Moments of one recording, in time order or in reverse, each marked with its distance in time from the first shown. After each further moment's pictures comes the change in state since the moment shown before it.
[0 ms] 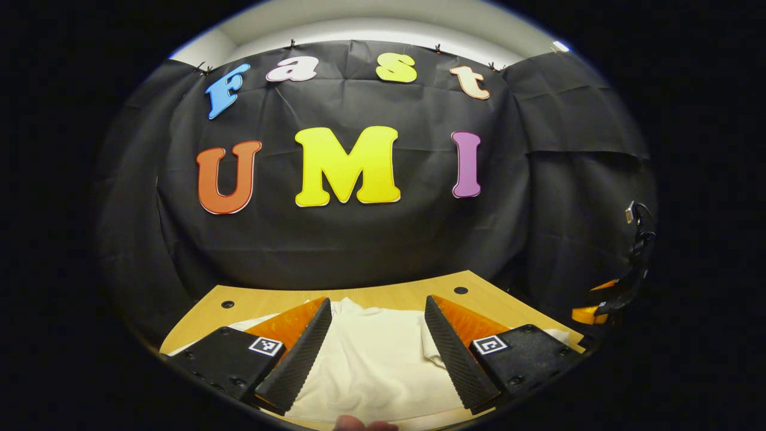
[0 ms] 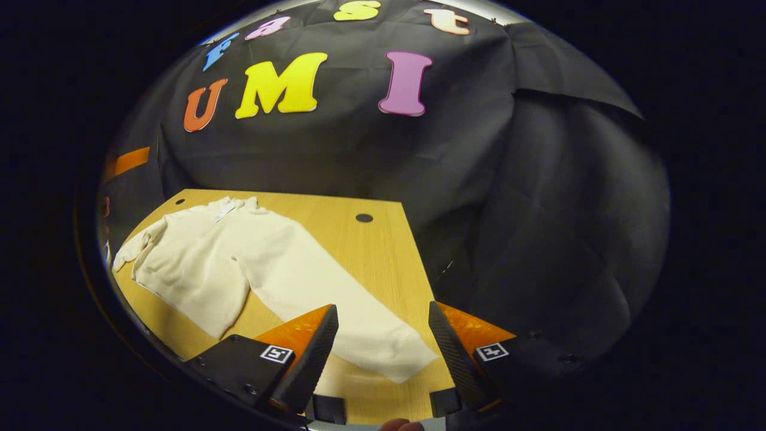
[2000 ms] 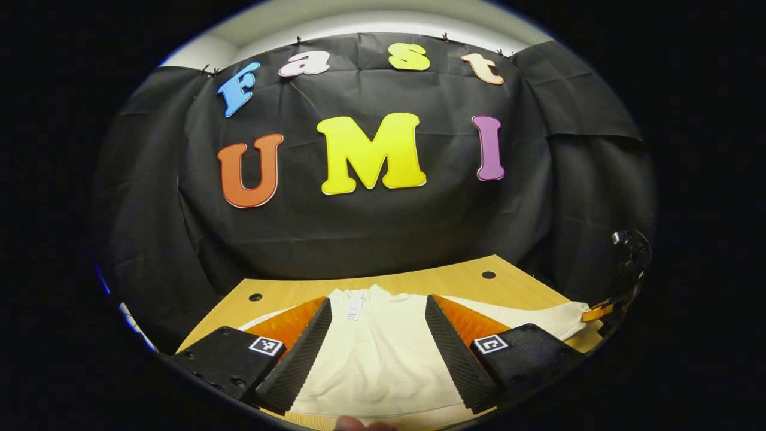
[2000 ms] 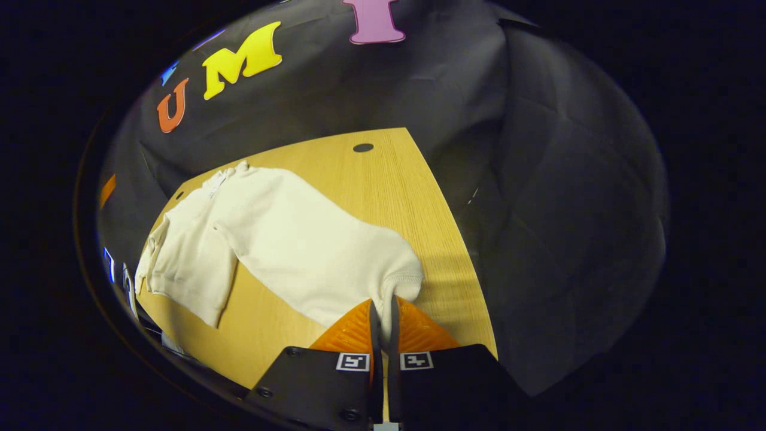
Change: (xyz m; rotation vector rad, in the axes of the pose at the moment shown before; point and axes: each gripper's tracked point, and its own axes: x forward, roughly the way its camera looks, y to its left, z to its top) left arm -0.013 0.051 -0.023 0.023 0.054 0.129; right arm 0.049 0.002 -0.031 0.152 0.220 0.069
